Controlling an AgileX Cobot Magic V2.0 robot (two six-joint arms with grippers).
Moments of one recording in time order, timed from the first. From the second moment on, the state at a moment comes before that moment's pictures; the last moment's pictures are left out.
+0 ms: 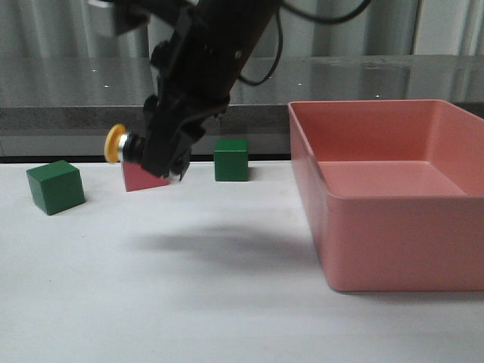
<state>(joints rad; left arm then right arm) -0.12 0.00 0.00 0.06 -0.01 0.09 0.66 2.04 -1.68 0.37 0.78 -0.95</state>
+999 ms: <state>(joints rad) -0.12 0.00 0.00 0.06 -0.01 0.09 0.67 2.11 -1.80 0.37 0.86 -0.90</state>
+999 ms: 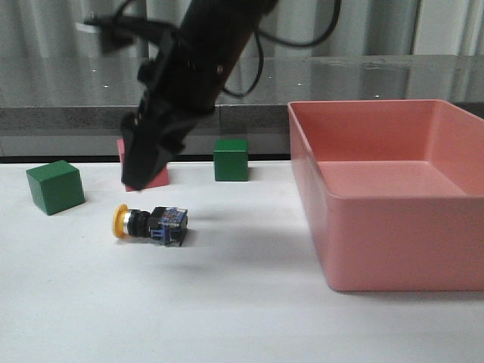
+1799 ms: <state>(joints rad) -0.12 0.00 0.00 0.06 -0.01 0.09 0.43 1.67 -1.89 0.21 1.24 -0.37</state>
